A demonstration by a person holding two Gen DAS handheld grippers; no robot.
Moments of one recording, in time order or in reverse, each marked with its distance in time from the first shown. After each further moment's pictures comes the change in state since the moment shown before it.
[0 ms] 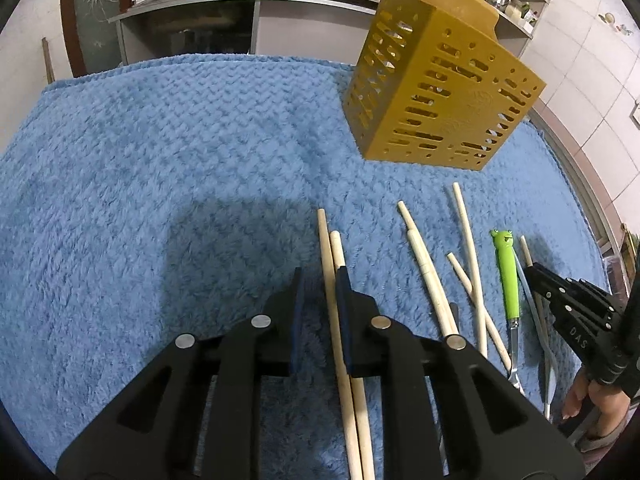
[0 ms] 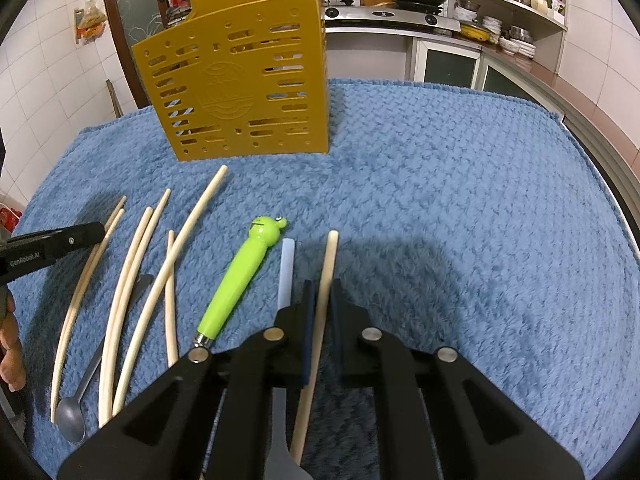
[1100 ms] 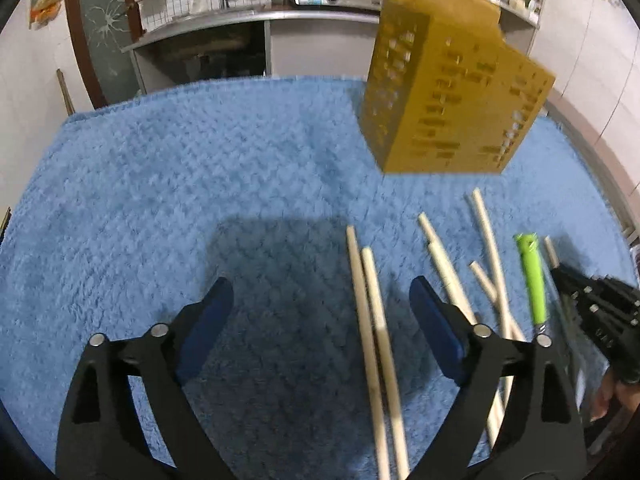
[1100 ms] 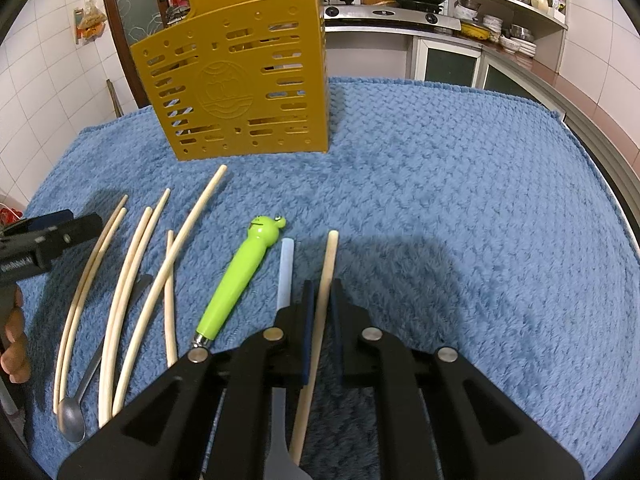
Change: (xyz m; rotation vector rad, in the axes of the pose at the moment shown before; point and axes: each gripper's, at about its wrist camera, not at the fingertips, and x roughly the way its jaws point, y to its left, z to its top) left arm -0.001 -0.003 0.003 0.058 -0.031 0.129; right arm 0.000 -0.002 0.002 -0.001 0.006 0.003
